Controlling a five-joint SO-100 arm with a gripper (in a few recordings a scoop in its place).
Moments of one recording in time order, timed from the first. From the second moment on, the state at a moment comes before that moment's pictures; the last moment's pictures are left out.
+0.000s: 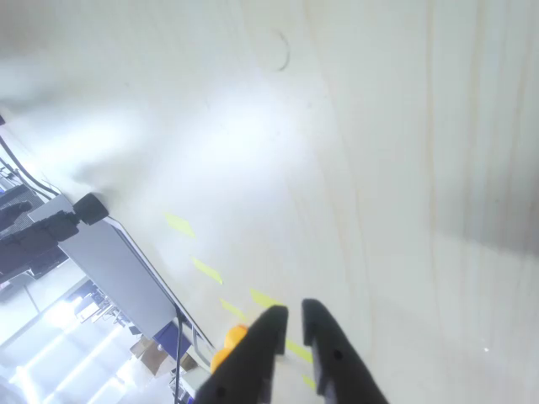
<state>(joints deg) 0.9 188.2 172.2 67.7 12.7</state>
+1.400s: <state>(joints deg) -0.2 188.2 173.0 66.9 9.0</state>
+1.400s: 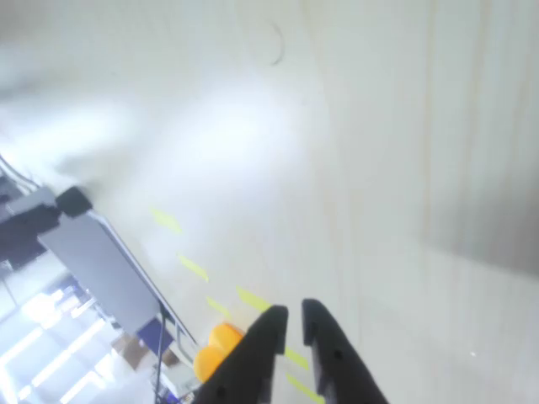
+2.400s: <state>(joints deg) -6.0 120.9 107.8 79.7 -34.9</state>
